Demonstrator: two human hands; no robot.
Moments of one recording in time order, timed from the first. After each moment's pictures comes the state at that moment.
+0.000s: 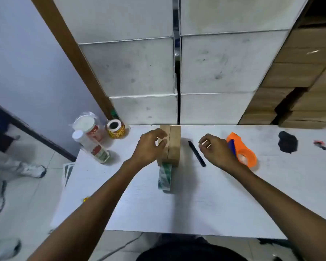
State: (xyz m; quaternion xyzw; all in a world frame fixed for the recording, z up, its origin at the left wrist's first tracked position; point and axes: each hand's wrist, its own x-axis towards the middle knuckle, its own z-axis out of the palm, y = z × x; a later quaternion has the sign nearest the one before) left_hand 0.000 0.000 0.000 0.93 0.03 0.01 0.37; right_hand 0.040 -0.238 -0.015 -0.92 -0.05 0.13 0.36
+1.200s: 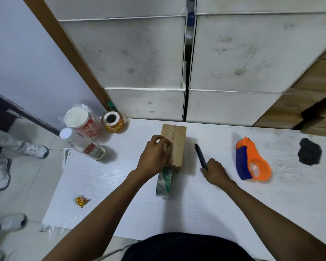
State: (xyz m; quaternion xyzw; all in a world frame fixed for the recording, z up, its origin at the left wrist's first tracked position) left_hand 0.029 -0.003 -0.070 0.96 0.05 -0.04 0.29; right_hand 0.074 -0.237 -0.146 -0.93 0.01 0.31 0.21
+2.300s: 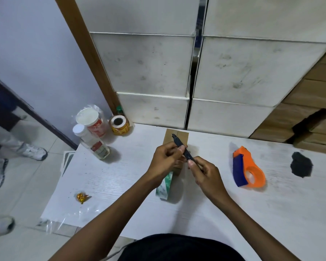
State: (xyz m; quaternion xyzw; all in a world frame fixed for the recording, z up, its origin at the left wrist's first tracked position) left_hand -0.003 -0.047 -0.015 0.67 0.15 -0.03 0.73; right_hand 0.007 -0.206 -0.040 -0.81 -0.13 0.12 0.56
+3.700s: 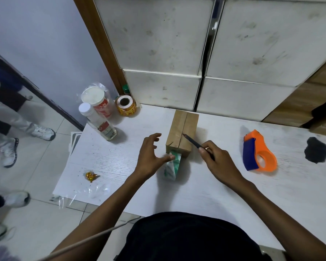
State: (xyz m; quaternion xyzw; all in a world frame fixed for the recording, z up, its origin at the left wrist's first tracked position) left_hand -0.050 0.008 -0.072 0.84 0.21 -0.01 0.50; right_hand 0.015 -0.217 -0.050 -0.88 -0.19 0.18 0.41
